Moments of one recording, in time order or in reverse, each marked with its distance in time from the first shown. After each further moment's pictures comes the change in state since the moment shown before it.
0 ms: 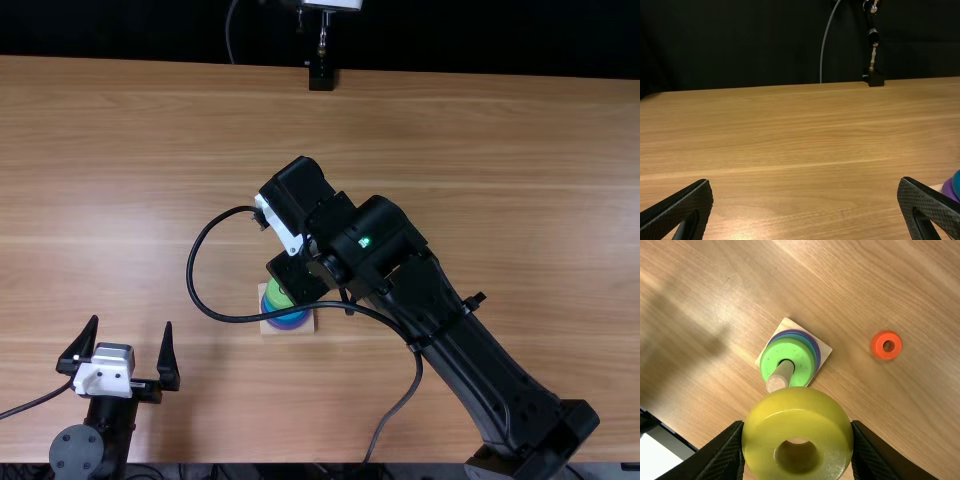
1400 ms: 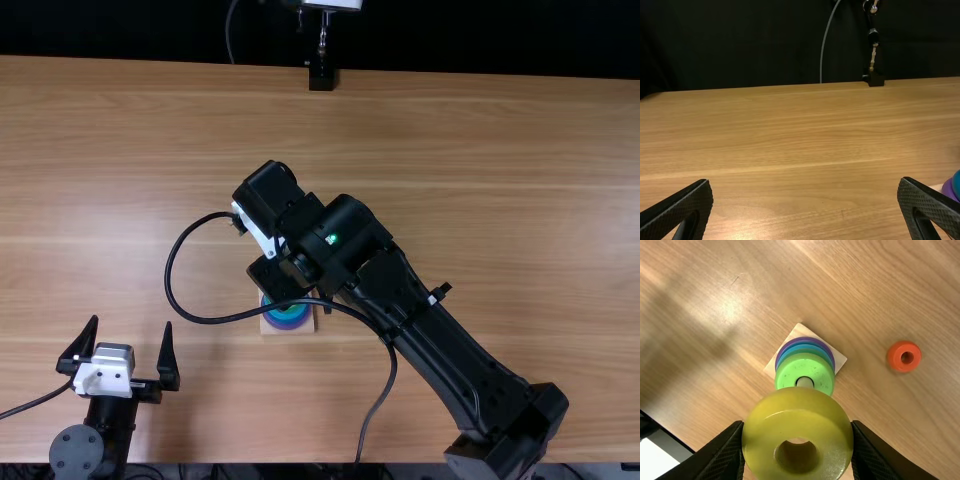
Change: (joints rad) left arm 0.000 0.000 0.000 0.000 -0.001 0.000; right arm 0.039 0.082 0.046 0.005 0.001 0.003
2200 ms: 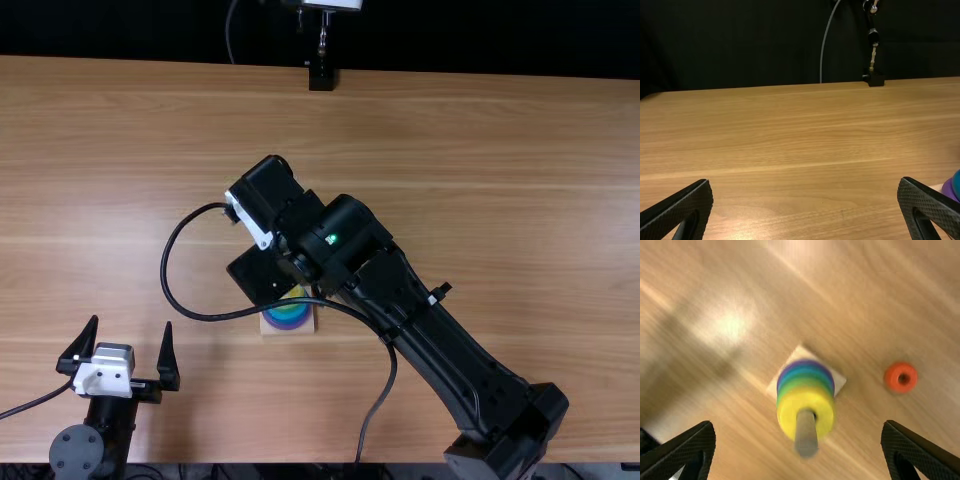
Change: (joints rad) left arm 0.000 0.000 0.000 0.001 0.000 0.000; right arm -0.001 0.000 0.000 0.101 0.000 0.000
